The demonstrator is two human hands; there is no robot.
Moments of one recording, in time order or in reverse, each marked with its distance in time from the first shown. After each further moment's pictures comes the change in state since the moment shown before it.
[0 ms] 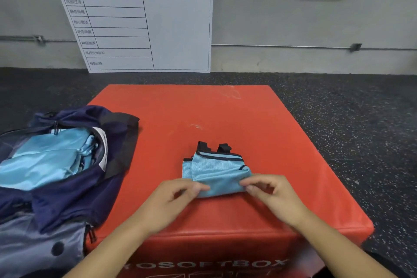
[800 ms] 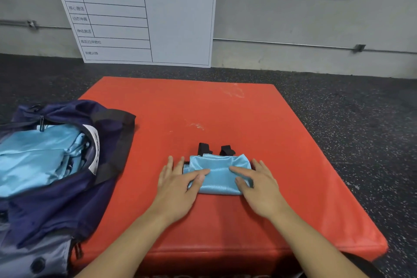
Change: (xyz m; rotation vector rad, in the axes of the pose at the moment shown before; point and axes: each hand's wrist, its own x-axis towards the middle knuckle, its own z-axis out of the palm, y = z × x) left_hand 0.052 -0.040 0.017 0.469 0.087 -0.304; right_hand 0.057 0.016 0.032 -0.646 0.004 0.272
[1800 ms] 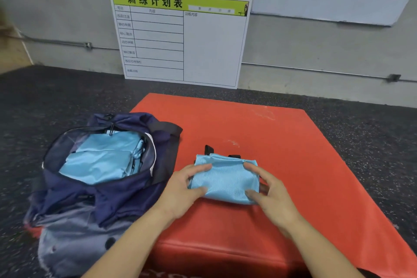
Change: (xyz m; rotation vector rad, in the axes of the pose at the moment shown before) left_hand -0.044 -0.042 -0.080 -0.725 0.191 0.090; right_hand -0.021 -0.086 0.009 0.708 -0.030 -0.161
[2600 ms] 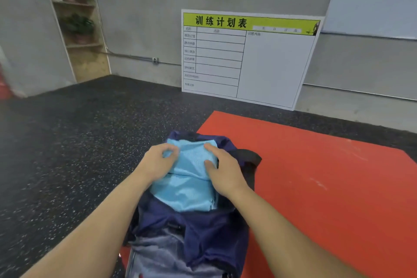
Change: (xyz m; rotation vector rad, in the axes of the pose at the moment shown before) left_hand 0.043 -0.032 -0.293 0.404 0.455 -0.246; right_hand 0.150 -0.109 0.294 -0.407 -0.235 -0.244
